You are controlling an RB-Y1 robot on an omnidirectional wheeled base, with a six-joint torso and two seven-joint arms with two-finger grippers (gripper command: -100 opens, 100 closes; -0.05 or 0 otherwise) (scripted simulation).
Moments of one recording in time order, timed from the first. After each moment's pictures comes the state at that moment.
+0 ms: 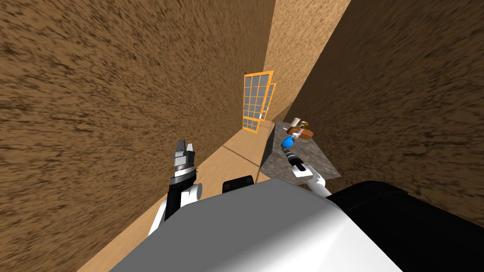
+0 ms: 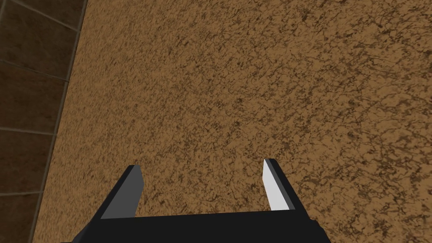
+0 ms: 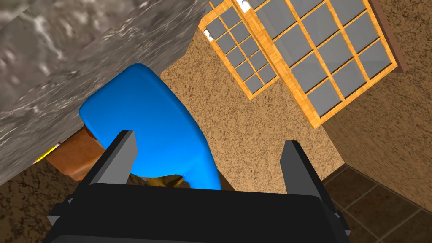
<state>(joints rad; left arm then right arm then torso) 0.52 0.01 0.00 -2.21 -0.06 -0.45 -0.13 0.40 -0.57 -0.32 -1.44 0.14 -0.15 0.07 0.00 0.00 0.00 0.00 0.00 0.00</state>
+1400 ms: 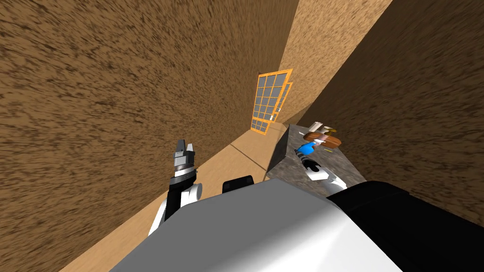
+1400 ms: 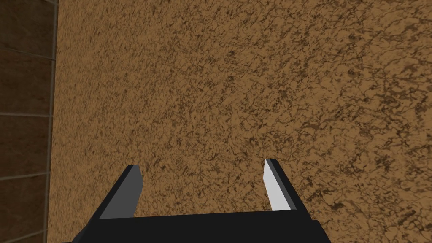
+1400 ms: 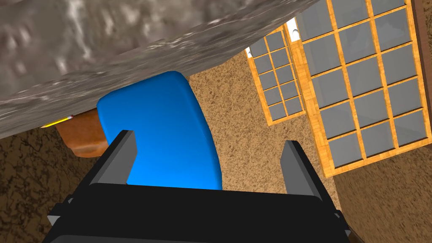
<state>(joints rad) 0.52 0.01 0.00 -2.21 -0.06 -0.45 -0.13 0.37 -0.73 -0.40 -1.13 0.15 -0.05 0.13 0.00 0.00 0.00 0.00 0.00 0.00</state>
